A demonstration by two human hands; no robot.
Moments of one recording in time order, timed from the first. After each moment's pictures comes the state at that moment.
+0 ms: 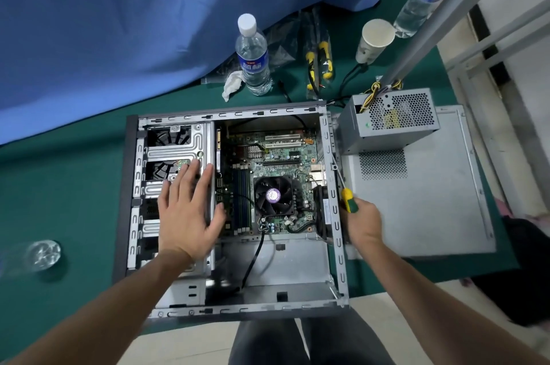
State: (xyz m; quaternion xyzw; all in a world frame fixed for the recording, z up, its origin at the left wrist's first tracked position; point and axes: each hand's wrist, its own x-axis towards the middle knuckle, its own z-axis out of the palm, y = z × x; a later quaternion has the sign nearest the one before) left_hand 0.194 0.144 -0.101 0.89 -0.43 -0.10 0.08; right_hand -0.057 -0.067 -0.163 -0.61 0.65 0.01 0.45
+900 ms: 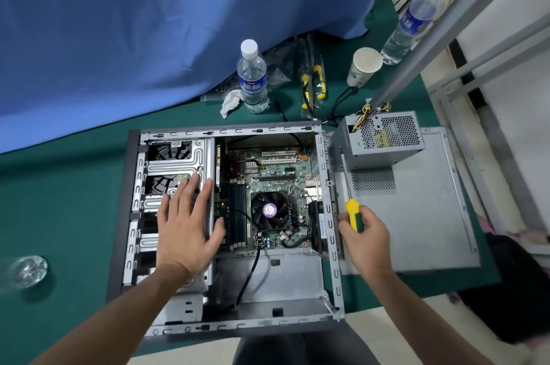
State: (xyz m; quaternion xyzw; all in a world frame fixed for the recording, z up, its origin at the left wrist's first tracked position) left_hand 0.193 0.146 -0.102 0.89 -0.44 -0.09 0.08; right_hand -0.063 -0.052 -0.100 -0.63 0.59 -0.13 0.49
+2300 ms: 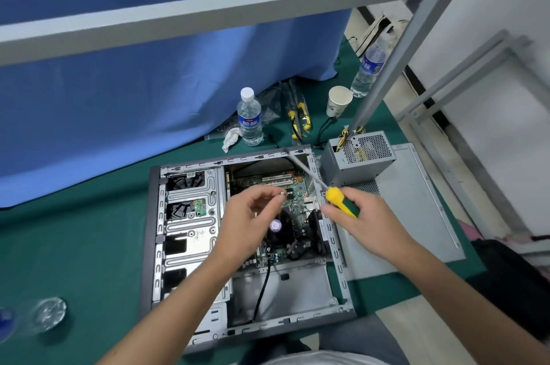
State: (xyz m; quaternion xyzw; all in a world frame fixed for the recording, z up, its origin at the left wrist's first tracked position) left_hand 0.153 0.076 0.021 0.70 -0.35 -0.35 0.52; right_hand -0.039 -0.060 0.030 -0.79 0.40 -0.08 0.46
